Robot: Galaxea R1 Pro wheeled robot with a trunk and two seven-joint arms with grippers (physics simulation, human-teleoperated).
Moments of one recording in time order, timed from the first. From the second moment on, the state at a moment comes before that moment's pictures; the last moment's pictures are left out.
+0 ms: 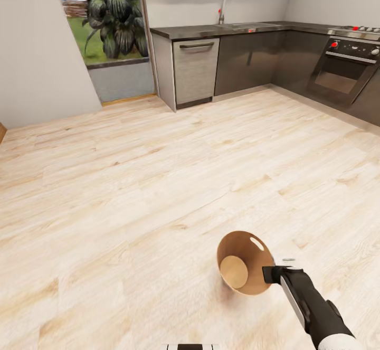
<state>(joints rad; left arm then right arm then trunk) 0.07 0.21 0.44 -0.96 -0.01 0.05 -1.34 -0.46 -0.12 -0.02 -0.91 0.02 0.61 0.01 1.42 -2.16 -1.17</state>
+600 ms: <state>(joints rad) 0.07 0.21 0.45 -0.95 -0.01 0.05 -1.34 -0.46 -0.14 -0.06 -1.17 0.03 1.00 0.01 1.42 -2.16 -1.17</state>
